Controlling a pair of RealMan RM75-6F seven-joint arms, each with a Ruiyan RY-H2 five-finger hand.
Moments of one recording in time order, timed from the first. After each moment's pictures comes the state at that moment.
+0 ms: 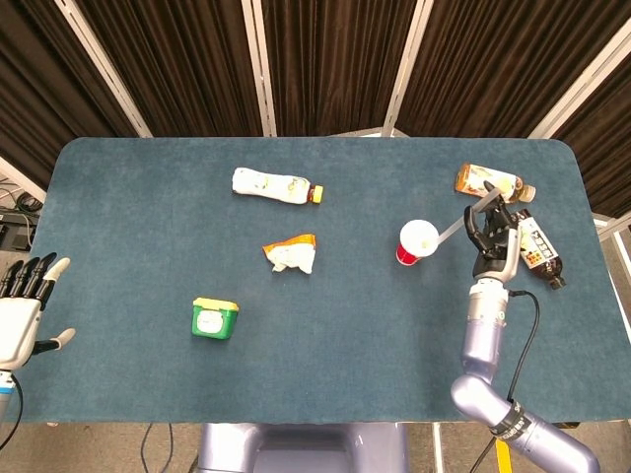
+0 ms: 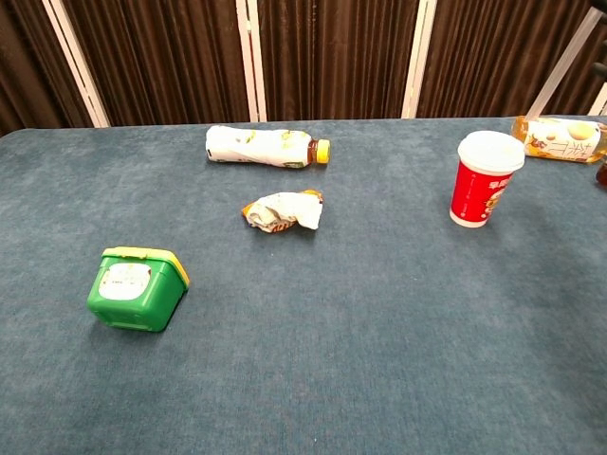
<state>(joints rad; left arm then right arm) -0.16 -1.10 -0.05 -1.61 1.46 1.41 0.11 0.43 -1.71 0.76 -1.58 -0.85 1.22 0.73</state>
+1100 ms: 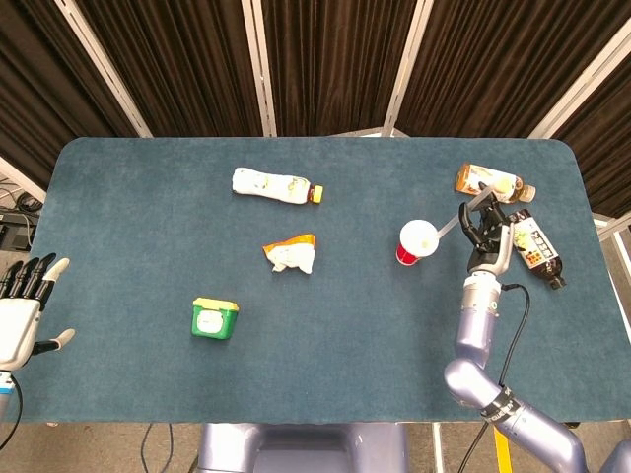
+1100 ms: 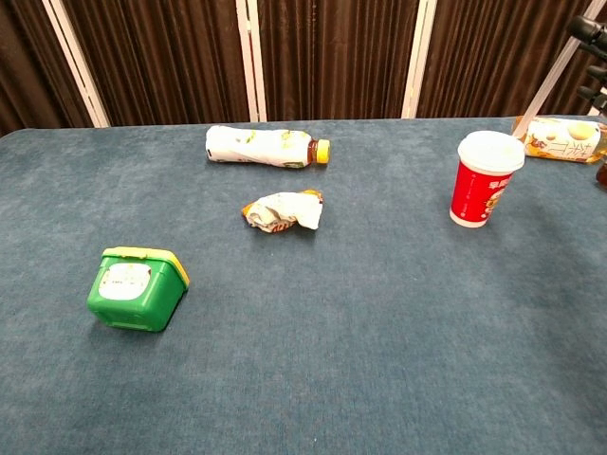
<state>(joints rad) -0.16 -1.10 -0.05 -1.61 1.46 1.42 0.11 0.49 -1.75 0.79 -1.44 -0.78 1.17 0.73</state>
